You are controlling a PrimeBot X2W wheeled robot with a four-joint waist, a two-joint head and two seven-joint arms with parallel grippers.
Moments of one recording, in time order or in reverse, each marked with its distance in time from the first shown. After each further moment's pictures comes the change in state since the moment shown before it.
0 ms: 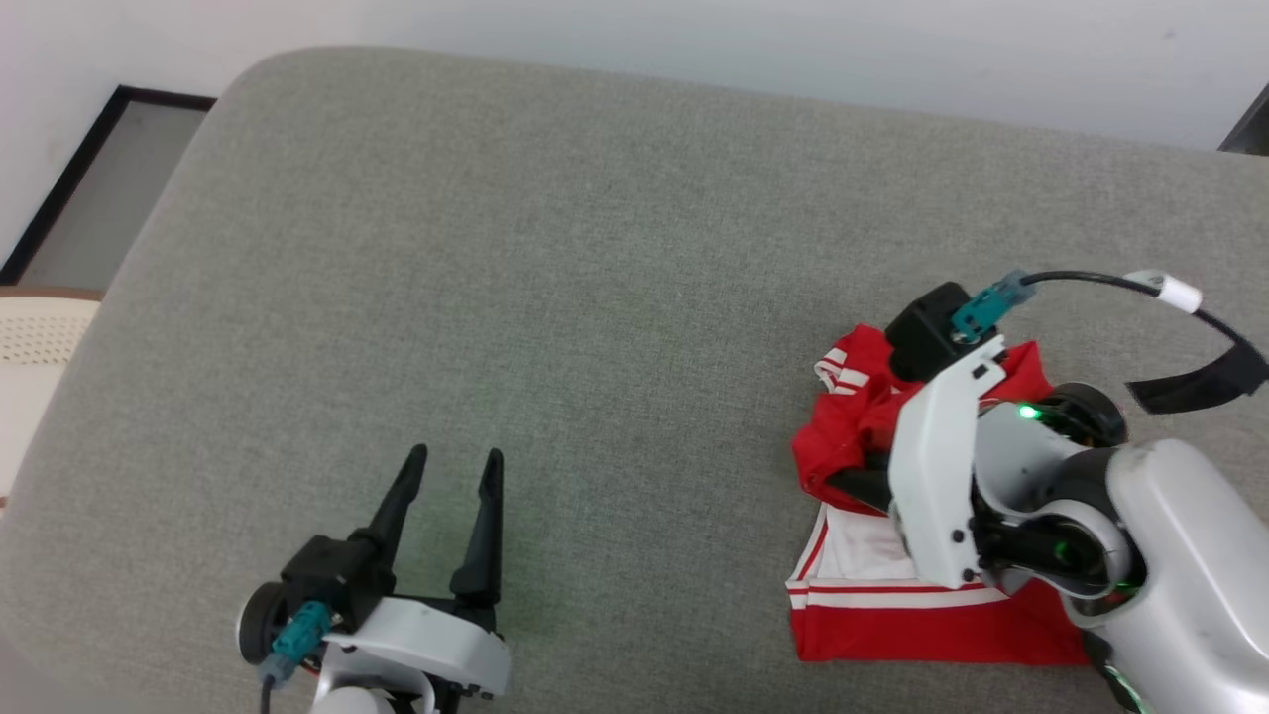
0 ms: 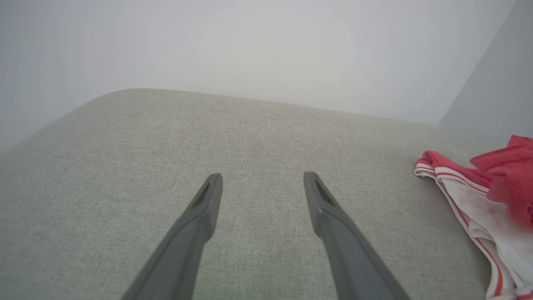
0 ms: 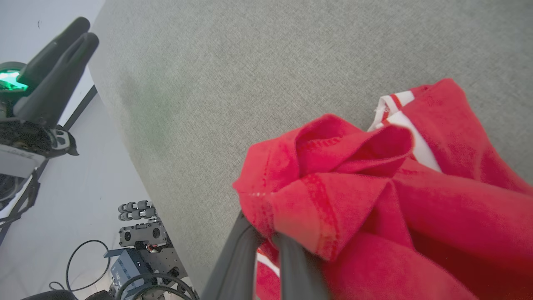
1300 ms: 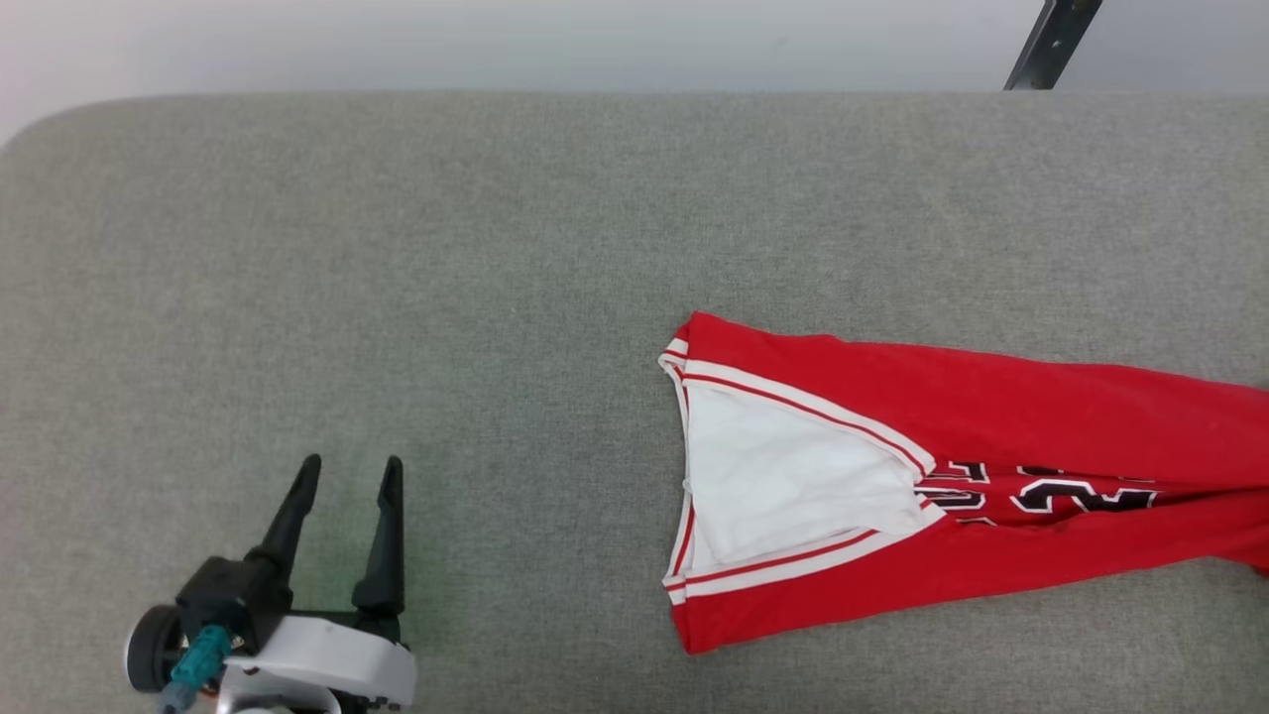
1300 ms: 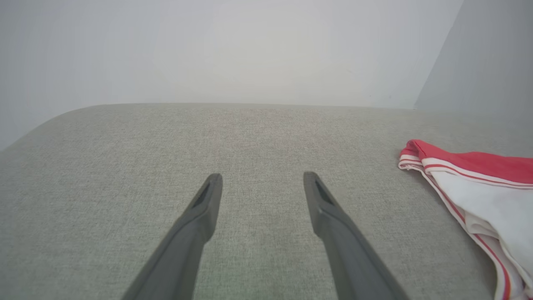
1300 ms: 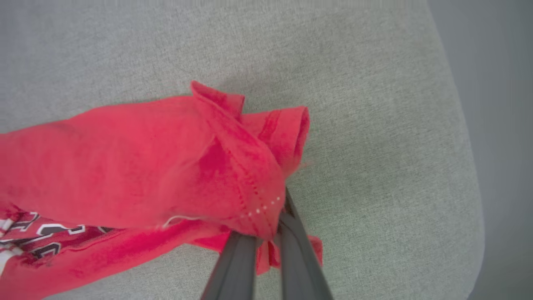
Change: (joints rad) left arm 0.054 0.108 0.067 -0.066 -0.014 0.031 0.000; right arm 0.207 -0.238 -0.801 0.270 -0.147 0.000 -0.036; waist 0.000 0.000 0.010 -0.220
